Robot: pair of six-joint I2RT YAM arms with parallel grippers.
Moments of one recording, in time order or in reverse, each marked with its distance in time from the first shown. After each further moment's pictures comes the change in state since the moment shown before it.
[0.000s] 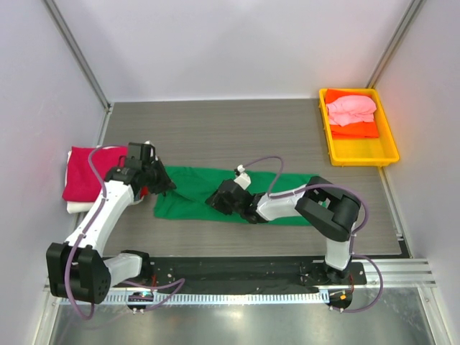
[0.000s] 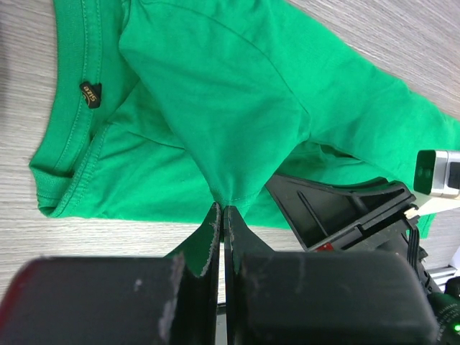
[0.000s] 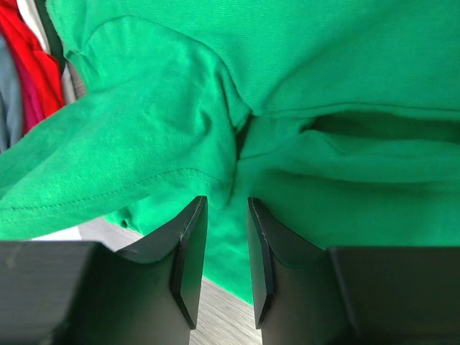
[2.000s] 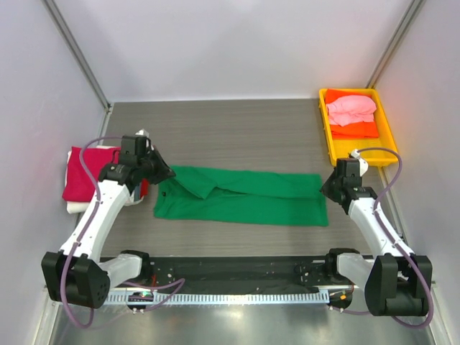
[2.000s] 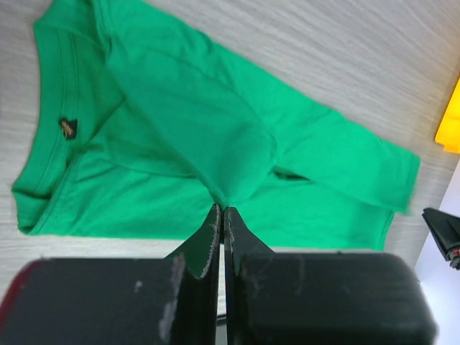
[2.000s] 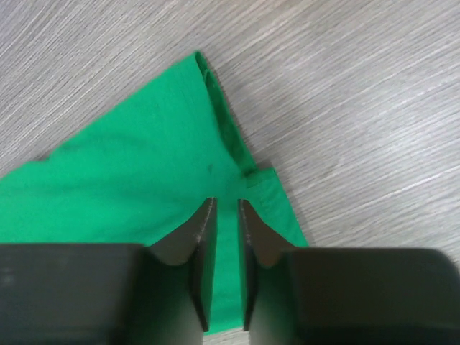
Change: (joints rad) left arm -0.005 -0.018 0.108 0.012 -0.014 -0.050; right arm -1.032 -0.803 -0.285 -0.702 -0.101 -0.750
